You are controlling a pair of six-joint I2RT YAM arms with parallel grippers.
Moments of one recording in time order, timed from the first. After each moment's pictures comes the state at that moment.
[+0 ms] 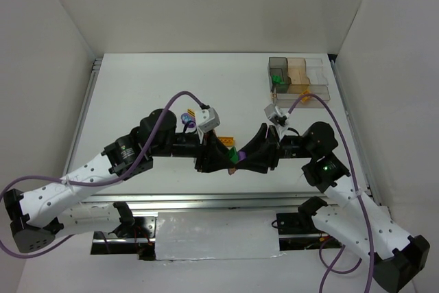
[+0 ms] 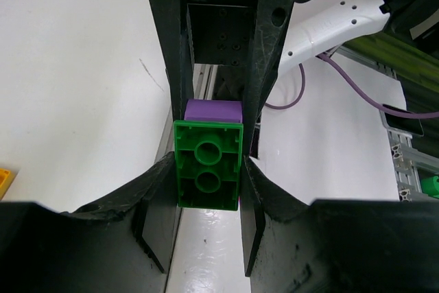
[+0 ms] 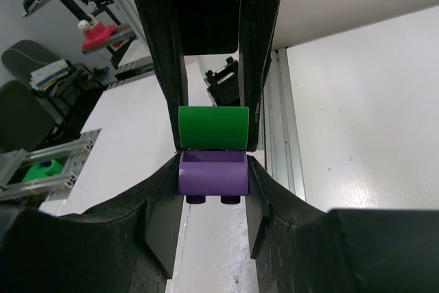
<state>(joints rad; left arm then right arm) -0.97 1.06 1.12 -0.28 0.49 -0.26 0.53 0.71 0.65 0.23 -1.05 0.51</state>
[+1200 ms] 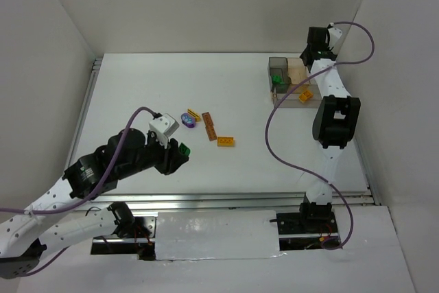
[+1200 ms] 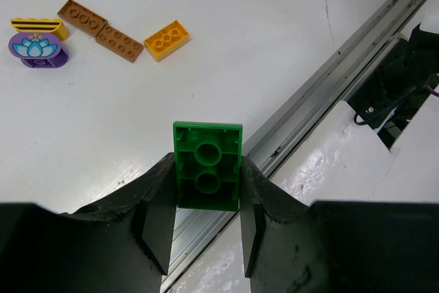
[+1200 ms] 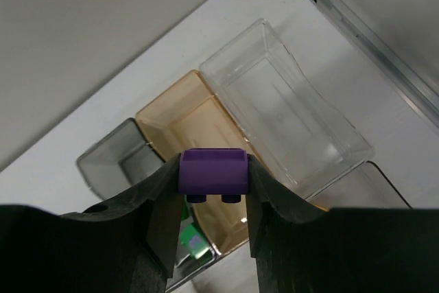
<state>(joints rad) -0.91 0.75 0.99 -0.69 -0.04 -0.26 -0.06 2.15 1.97 -0.34 0.39 0.49</state>
